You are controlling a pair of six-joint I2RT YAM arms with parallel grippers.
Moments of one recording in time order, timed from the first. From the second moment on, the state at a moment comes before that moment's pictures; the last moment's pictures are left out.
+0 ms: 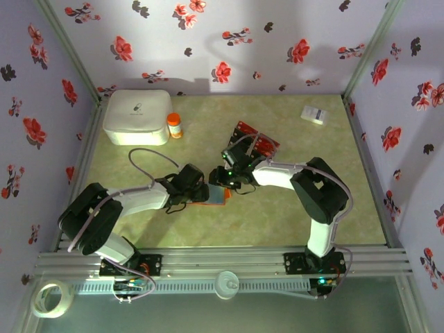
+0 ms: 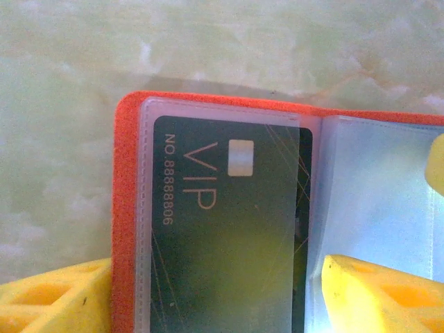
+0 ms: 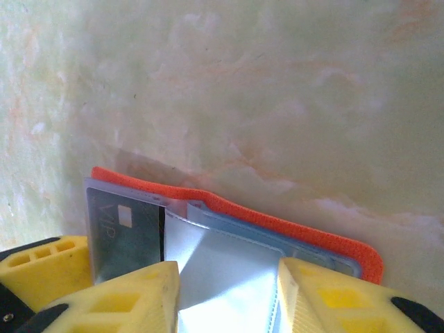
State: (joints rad) left arm -0.79 1.52 0.69 -0.23 -0.13 -0.73; right arm 0.76 1.85 1.04 -0.14 -0.32 0.85
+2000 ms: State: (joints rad) left arm -0.65 1.02 0.65 -0.48 -0.16 -0.75; right arm 0.85 1.92 1.20 -0.05 -0.38 0.95
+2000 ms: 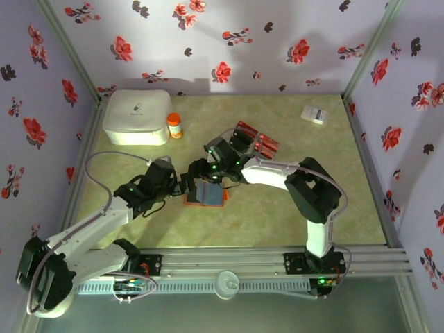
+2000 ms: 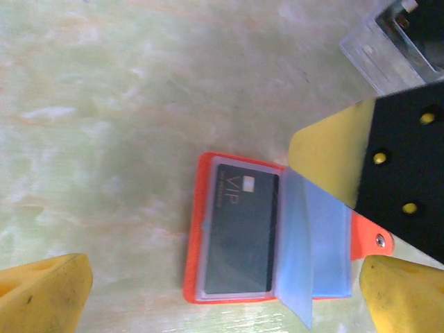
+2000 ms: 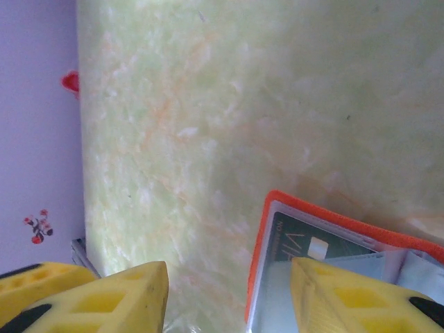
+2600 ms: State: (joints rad) left arm -0.63 1.07 0.56 -0.45 -0.17 -0.76; right arm 0.87 2.02 1.20 0.01 -0.40 1.00
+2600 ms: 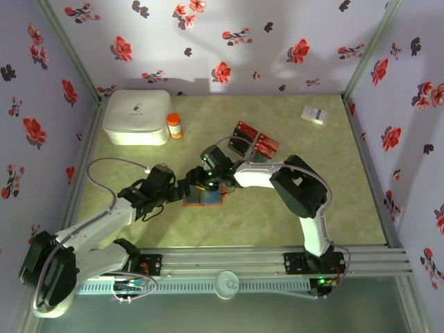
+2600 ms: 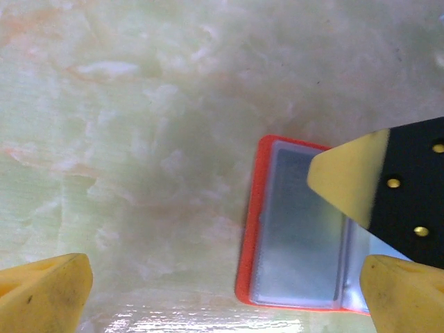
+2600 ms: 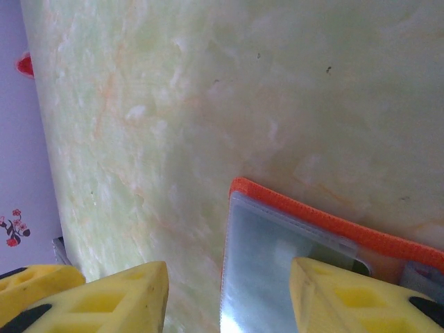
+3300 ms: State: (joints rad) left arm -0.63 1.30 0.55 -0.32 -0.11 -0.76; right arm 0.83 1.88 1.14 -0.04 -0.38 0.99
